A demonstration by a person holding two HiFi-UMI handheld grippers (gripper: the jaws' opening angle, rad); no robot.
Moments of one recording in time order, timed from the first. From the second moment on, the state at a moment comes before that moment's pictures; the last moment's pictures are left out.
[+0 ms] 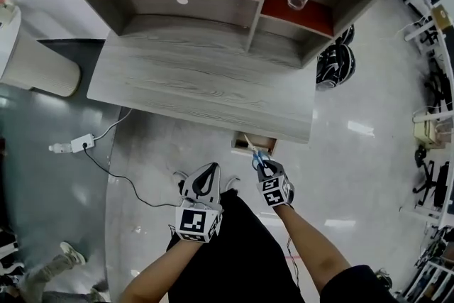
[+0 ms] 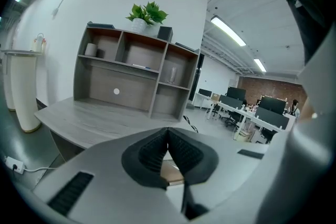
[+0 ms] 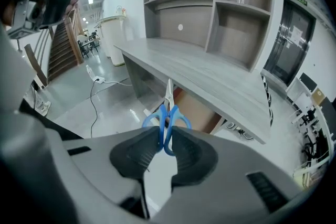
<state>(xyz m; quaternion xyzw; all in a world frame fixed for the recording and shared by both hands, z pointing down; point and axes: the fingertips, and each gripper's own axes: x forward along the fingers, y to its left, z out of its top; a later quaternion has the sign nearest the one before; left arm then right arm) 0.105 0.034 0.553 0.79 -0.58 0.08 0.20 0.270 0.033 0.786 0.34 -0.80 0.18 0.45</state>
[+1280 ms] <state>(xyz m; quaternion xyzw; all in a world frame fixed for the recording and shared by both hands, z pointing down) 0.124 0.031 0.609 0.77 -0.59 0.10 0.23 0.263 -0.050 0.912 0.33 -0.78 0.17 0.51</state>
